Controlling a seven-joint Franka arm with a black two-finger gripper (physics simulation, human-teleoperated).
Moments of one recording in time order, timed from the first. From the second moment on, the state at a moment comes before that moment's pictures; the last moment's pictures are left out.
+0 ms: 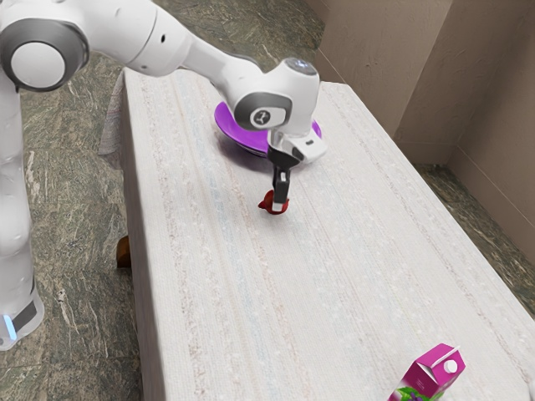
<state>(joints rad) 0.16 0.01 -0.08 -2.05 0.00 2.15 0.36</state>
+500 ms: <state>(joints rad) 0.18 0.04 -0.08 -2.05 0.01 2.16 0.36</state>
